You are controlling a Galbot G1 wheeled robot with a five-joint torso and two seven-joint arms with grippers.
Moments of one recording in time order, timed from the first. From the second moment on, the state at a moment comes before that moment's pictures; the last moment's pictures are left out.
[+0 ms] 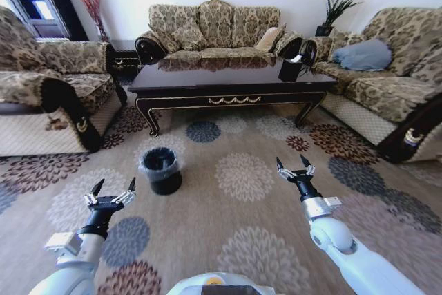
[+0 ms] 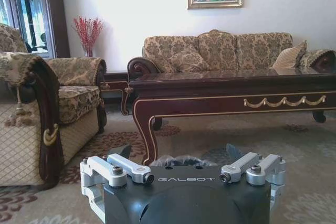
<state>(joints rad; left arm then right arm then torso) 1.93 -1.13 -0.86 -2.43 -0.51 0.06 -0.20 -1.42 0.78 0.43 1.92 0.59 0.34 0.24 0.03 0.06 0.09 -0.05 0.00</state>
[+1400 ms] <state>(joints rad) 1.90 -1.14 -0.83 -2.37 -0.49 0.06 -0.19 -1.38 0.78 0.36 1.85 0.58 0.40 0.19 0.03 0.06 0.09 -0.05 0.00</state>
